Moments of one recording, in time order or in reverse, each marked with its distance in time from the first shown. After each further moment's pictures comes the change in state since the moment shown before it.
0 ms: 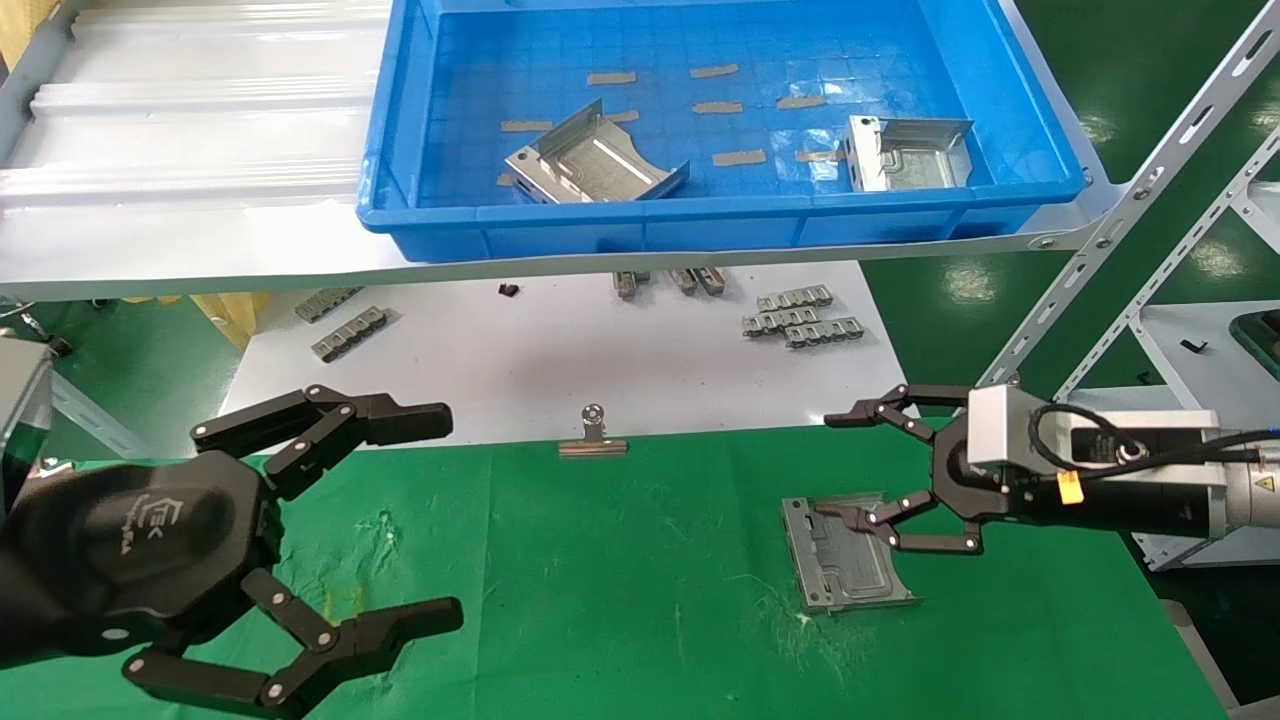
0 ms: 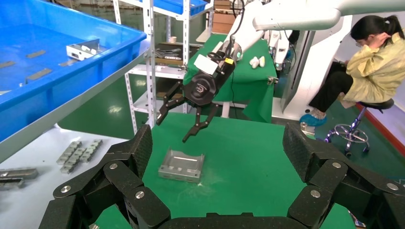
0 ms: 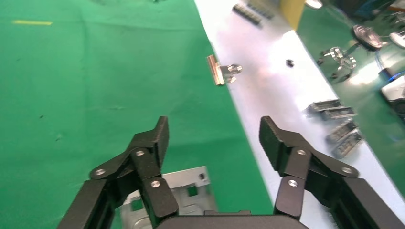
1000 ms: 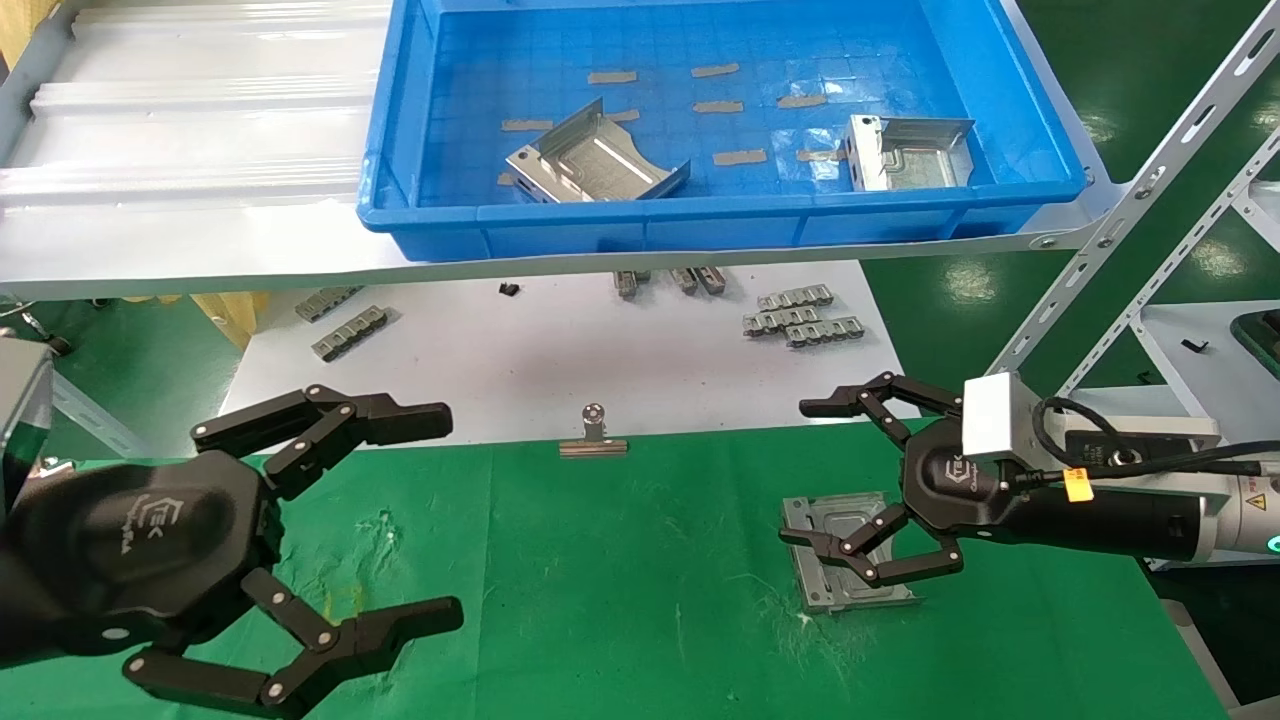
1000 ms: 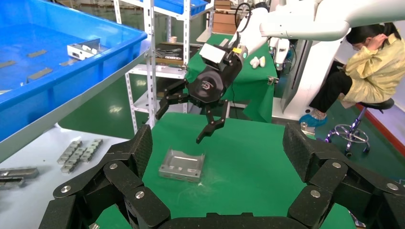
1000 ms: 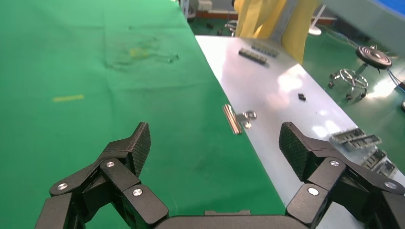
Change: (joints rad) left arm 0.000 0.000 0.000 0.000 0.000 0.000 0.000; right arm -0.173 0.086 0.189 0.352 0.092 0.030 0.292
